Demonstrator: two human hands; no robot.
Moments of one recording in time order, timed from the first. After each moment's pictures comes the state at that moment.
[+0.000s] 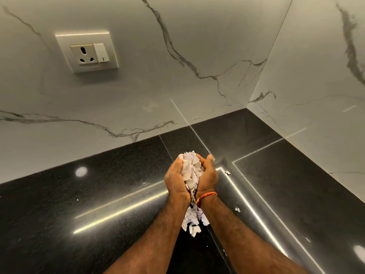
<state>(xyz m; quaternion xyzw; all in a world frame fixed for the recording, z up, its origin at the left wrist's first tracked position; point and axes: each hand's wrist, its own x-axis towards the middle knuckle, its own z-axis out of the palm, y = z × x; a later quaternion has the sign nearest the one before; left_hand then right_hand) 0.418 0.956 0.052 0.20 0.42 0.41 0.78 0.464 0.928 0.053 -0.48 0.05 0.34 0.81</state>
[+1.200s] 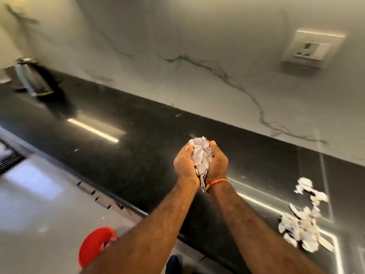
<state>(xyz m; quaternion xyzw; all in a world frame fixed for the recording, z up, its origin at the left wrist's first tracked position) 0.101 0.933 0.085 0.08 0.46 0.69 0.56 0.158 0.950 0.078 -0.41 -0.19 0.66 0.60</state>
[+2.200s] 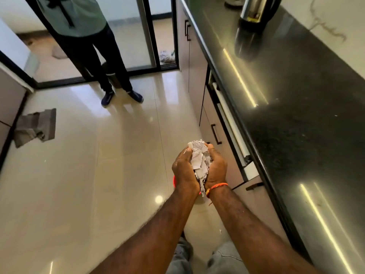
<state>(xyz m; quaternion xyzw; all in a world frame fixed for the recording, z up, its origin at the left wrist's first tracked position) -0.283 0.681 -0.035 -0.24 0.47 0.82 0.23 -0.264 0.739 -0.051 -0.38 -0.35 0.84 0.17</state>
